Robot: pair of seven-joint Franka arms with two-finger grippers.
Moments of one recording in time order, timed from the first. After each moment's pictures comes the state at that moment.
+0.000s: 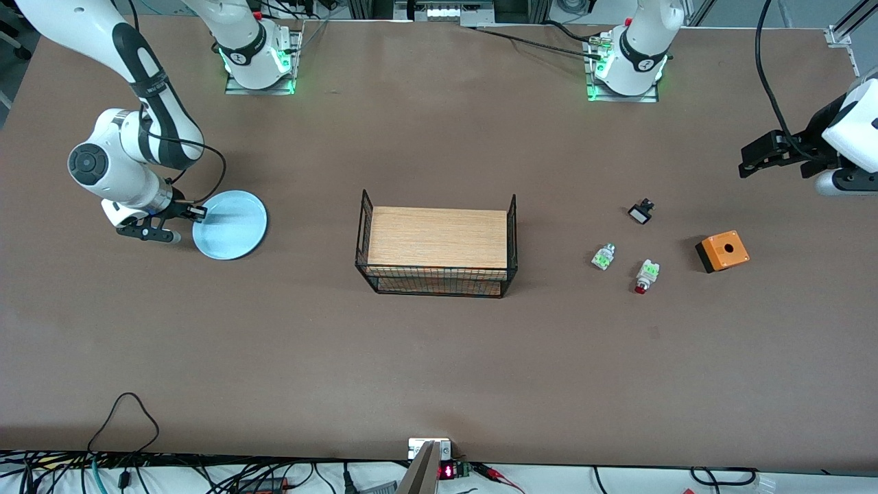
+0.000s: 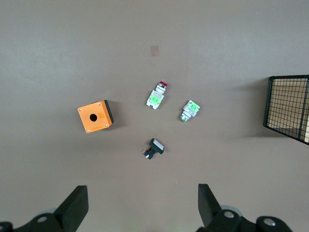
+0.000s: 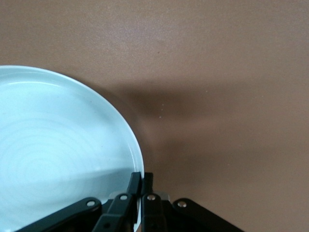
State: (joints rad) left arm 0.02 0.05 -0.05 -1.52 0.00 1.49 -0.03; right arm -0.04 0.30 -0.12 -2.38 -0.04 2.58 0.03
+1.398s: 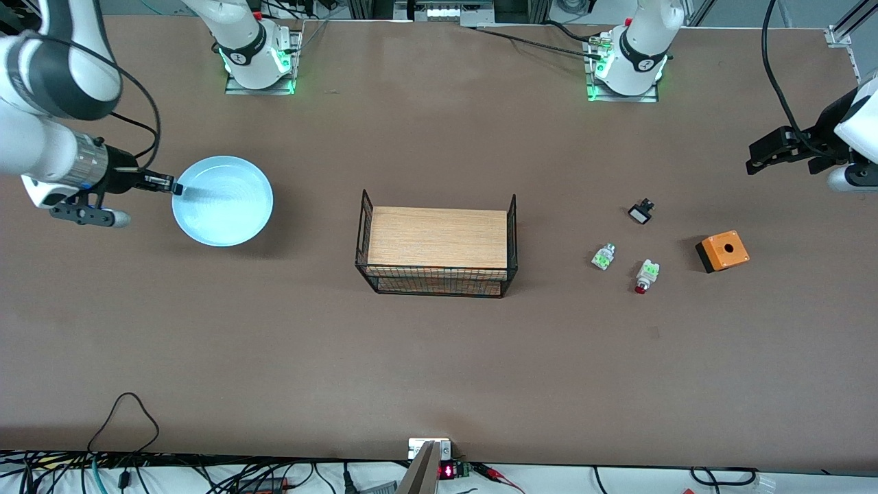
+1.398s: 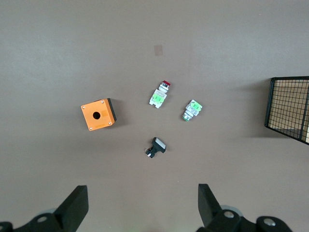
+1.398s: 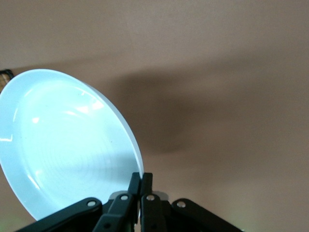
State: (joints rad) left arm 0.04 0.04 -0.05 -1.52 0.00 1.48 -0.03; right arm -0.03 0.04 -0.01 -1.94 0.19 1.76 0.17
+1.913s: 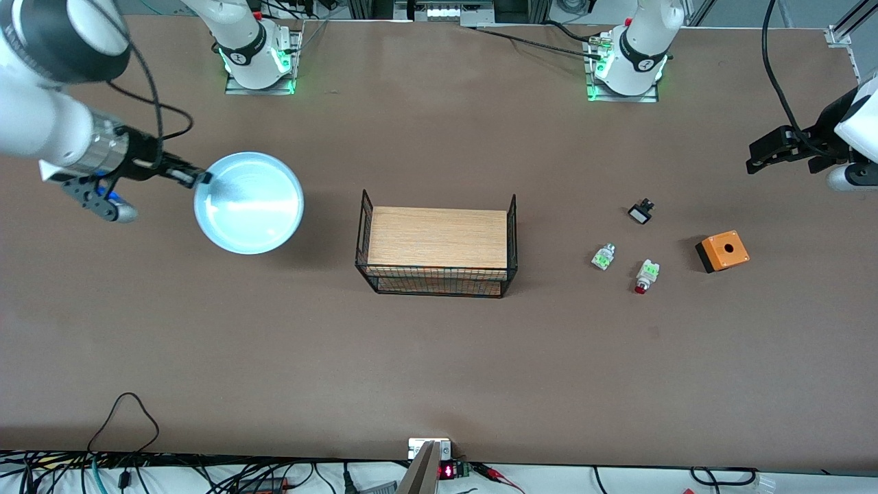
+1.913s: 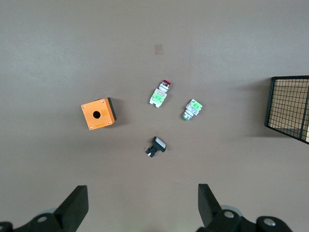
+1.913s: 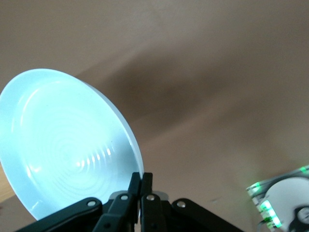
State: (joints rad) left arm 0.04 0.04 -0.05 -1.52 0.00 1.48 -0.03; right arm -0.01 0.04 0.16 -1.78 0.27 1.65 0.71
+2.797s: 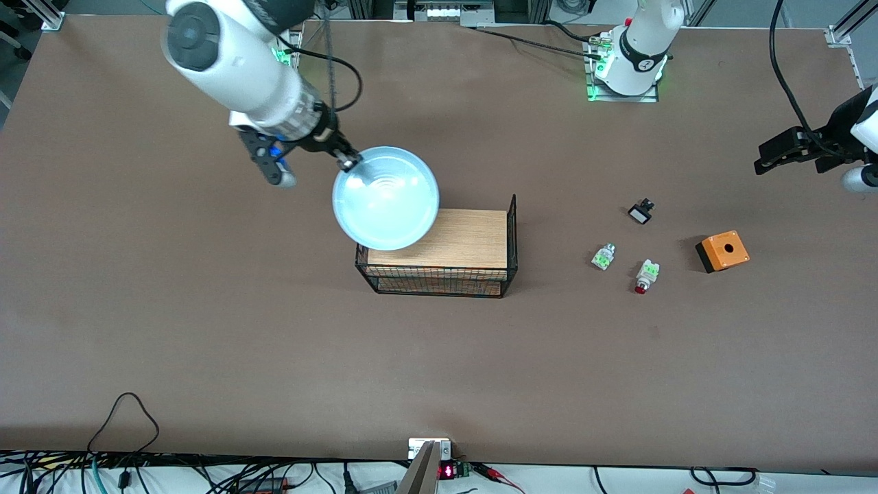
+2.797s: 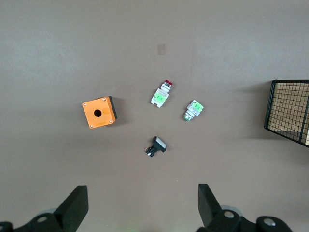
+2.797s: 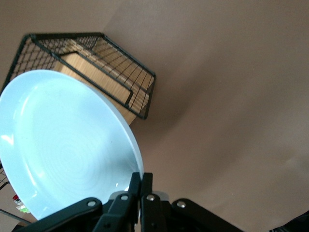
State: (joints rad) left arm 0.07 0.04 -0.05 -1.52 -0.01 1.48 -0.03; right arm 0.39 0.15 0.20 -1.73 0.29 1.91 1.46
